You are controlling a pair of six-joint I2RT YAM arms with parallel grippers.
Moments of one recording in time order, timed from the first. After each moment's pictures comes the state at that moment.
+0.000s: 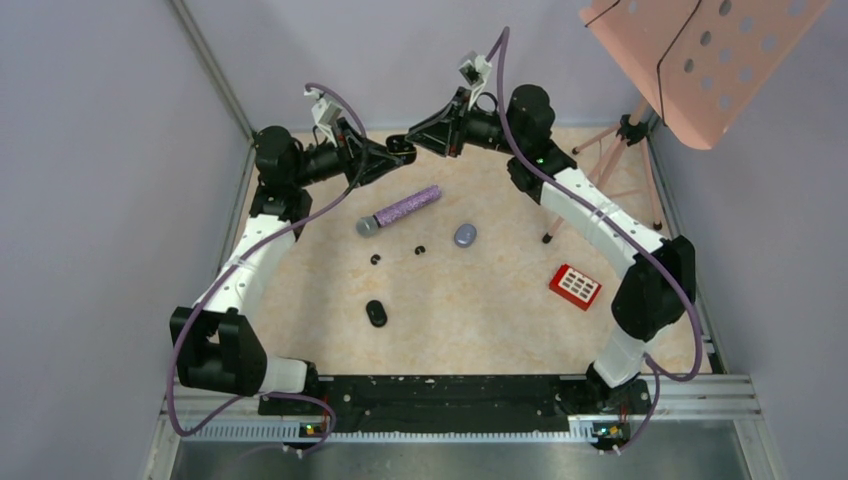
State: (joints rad) left arm -0.14 1.37 1.16 0.40 1.07 -0.45; right arm 0.56 1.70 1.59 0.28 -0.75 0.39
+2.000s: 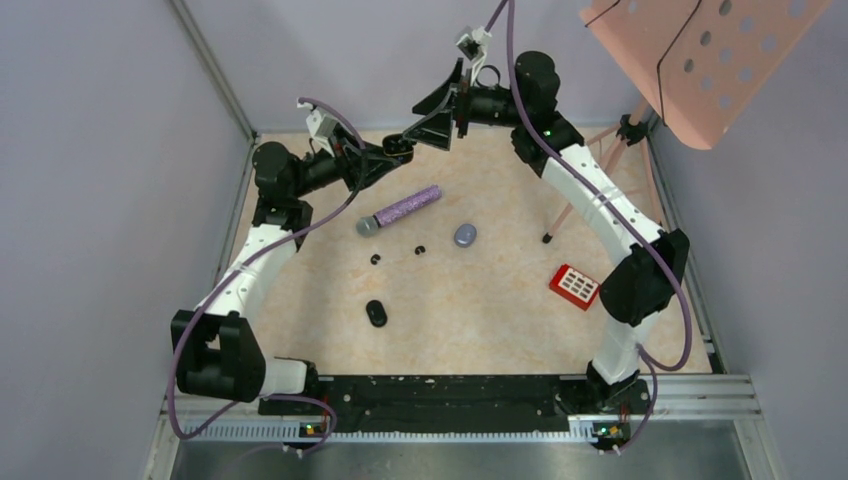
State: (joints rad) left arm -0.13 1.34 1.05 0.59 1.02 -0.45; right arm 0.51 1.82 1.88 0.06 -0.94 0.40
